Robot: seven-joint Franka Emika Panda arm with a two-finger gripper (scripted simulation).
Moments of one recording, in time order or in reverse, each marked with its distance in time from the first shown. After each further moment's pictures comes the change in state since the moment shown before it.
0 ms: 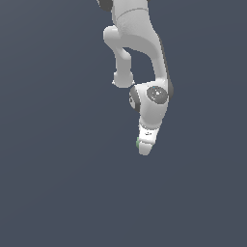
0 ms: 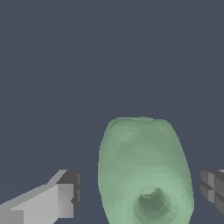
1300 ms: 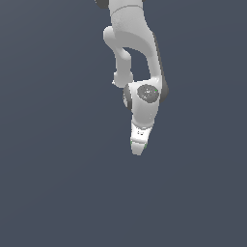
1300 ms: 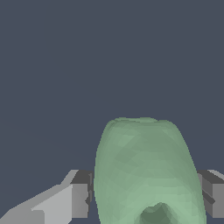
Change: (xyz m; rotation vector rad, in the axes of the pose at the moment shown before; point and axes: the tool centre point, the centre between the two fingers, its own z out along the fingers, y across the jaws) arm -0.029 0.010 -0.008 -0.002 0.000 -0.002
